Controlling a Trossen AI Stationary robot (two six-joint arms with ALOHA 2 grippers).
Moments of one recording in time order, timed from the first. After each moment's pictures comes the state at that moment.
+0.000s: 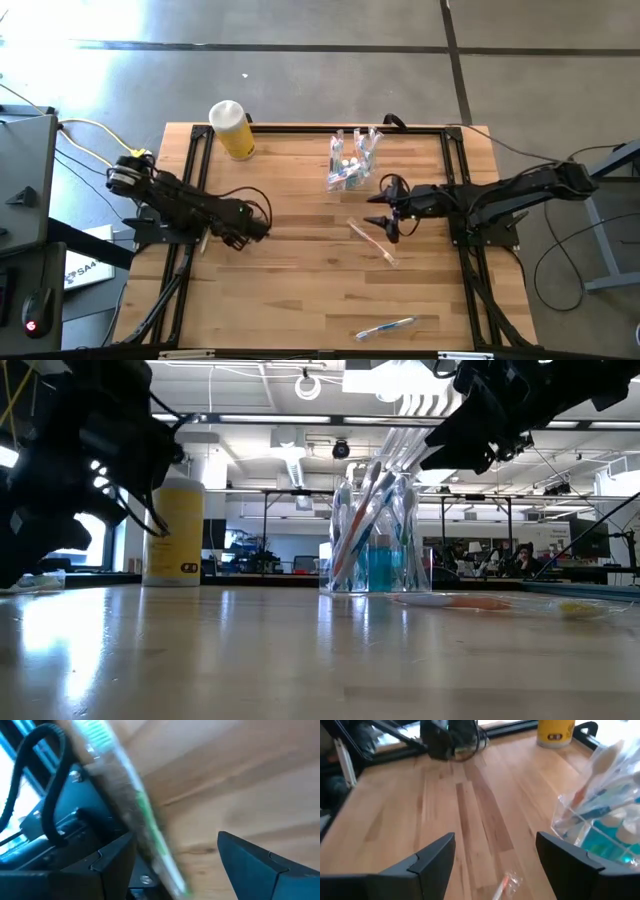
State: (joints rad) left arm -0.18 1.51 0.75 -1.20 -0.03 -1.22; right arm 0.10 1.03 0.53 0.08 0.18 0.27
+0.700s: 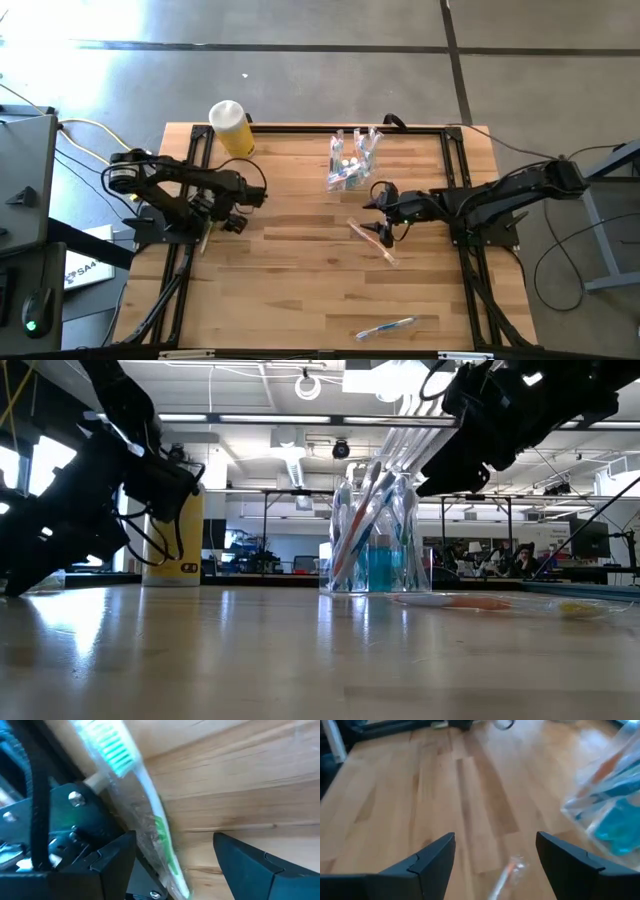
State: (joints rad) left arm 0.24 1.50 0.61 -1.10 0.06 -0.96; right arm 0.10 1.16 0.53 0.11 0.17 0.27
